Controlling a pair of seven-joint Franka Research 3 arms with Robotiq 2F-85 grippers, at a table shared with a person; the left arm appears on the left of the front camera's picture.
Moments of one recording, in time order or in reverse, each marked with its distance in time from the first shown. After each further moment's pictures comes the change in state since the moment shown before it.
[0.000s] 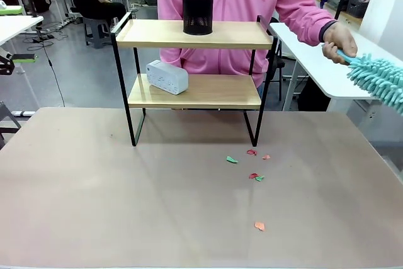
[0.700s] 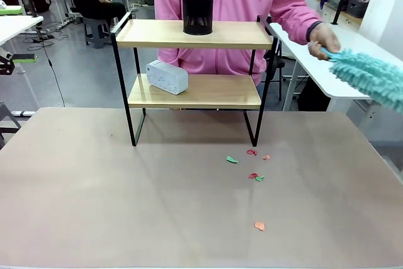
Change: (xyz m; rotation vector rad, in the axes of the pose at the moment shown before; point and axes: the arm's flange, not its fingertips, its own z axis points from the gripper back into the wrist) left arm 0.000 0.000 0.000 0.000 0.000 0.000; right arm -0.001 0.004 0.000 0.005 0.003 0.011
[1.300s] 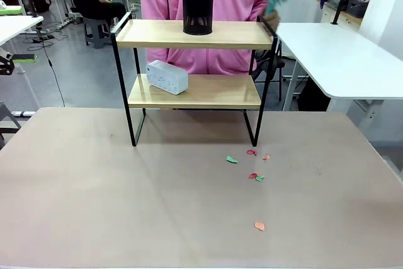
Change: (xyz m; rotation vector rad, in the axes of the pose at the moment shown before) left arm 0.000 0.000 0.000 0.000 0.000 0.001; right arm -0.030 0.064 -0.065 0.091 0.273 0.093
